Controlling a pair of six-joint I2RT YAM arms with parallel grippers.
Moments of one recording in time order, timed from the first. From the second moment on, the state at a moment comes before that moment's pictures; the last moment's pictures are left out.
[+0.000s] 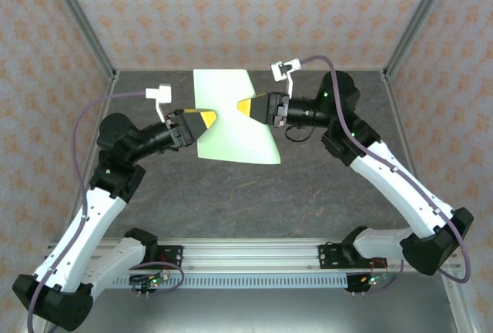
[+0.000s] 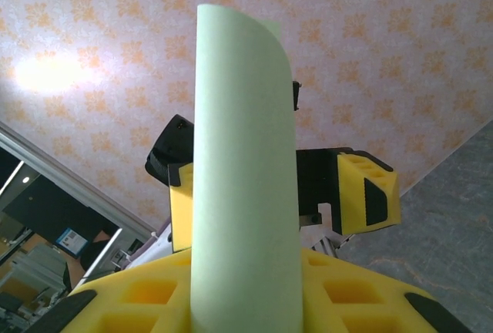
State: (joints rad) left arm -0.30 0.87 0.93 0.10 0.76 -0.95; right arm 0.65 1.24 1.35 -0.02 -0.84 0.86
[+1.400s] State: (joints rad) left arm -0.31 1.61 0.80 -0.09 0.37 -0.67; right arm 0.53 1.64 0.84 -0.15 -0.21 0.77
